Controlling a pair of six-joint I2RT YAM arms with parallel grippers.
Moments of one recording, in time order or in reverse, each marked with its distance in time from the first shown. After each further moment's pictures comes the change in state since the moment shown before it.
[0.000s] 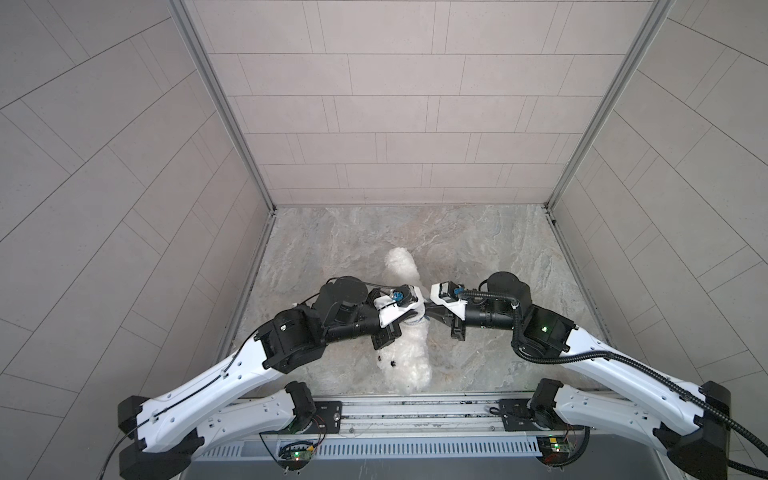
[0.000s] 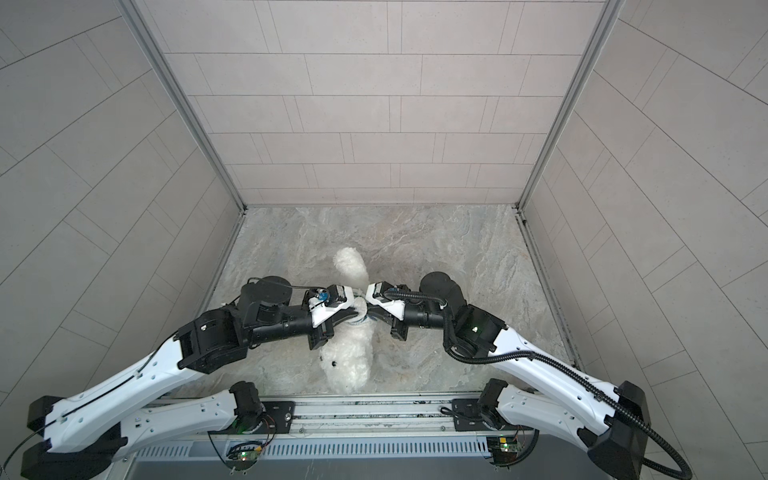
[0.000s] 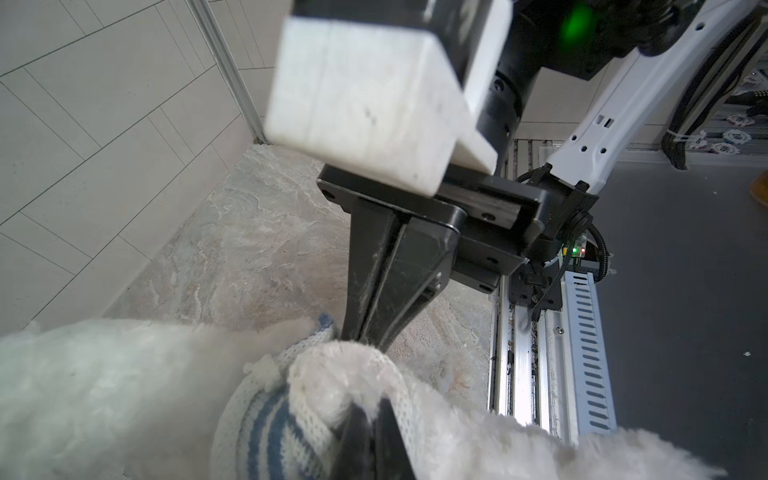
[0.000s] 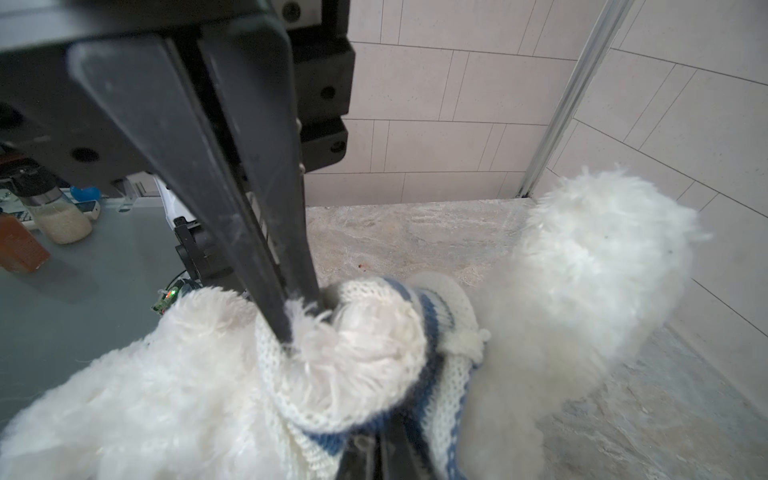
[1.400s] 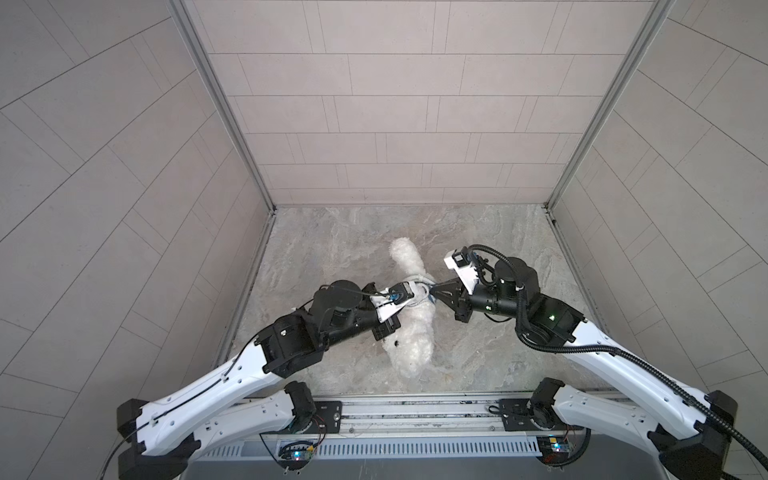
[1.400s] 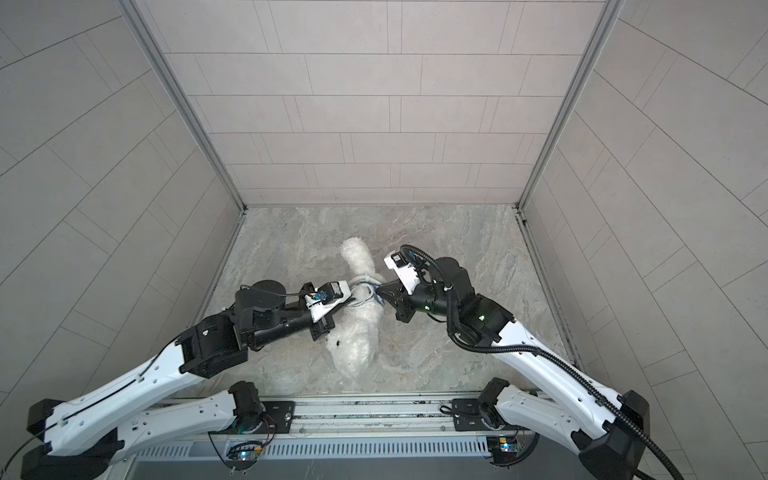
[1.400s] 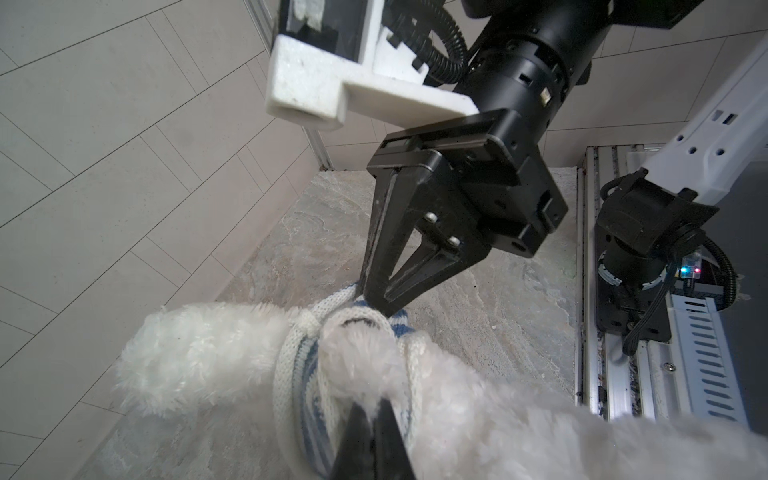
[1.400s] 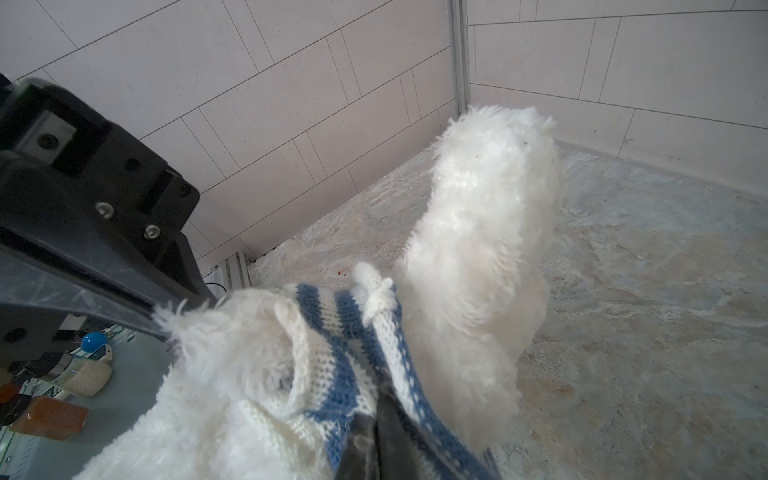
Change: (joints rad) left arm 0.000 -0.039 -0.075 0.144 -0.145 0.074; right arm -0.139 0.011 0.083 -0.129 0.041 0.417
